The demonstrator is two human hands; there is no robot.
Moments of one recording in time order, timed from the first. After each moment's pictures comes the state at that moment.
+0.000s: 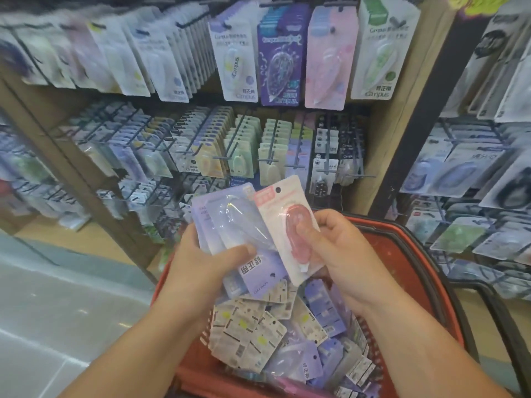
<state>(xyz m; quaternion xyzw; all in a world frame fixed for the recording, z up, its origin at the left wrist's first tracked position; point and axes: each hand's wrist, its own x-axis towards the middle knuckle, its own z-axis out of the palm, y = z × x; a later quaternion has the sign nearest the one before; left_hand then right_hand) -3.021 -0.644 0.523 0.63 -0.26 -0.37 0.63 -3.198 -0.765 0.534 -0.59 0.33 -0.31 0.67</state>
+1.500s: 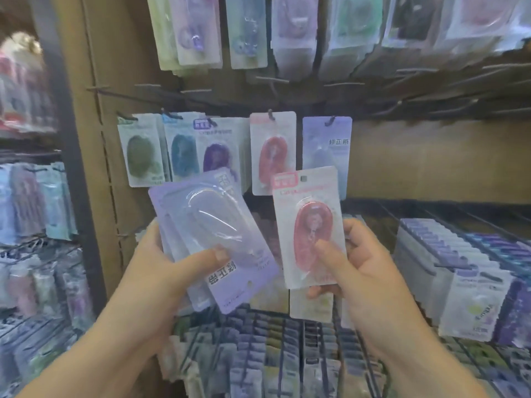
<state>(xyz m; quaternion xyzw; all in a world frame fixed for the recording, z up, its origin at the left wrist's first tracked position) -2.537 -0.683 0.752 0.45 -0.49 -0.22 0.71 -2.755 -0.788 0.749 -0.68 0.17 -0.51 0.50</state>
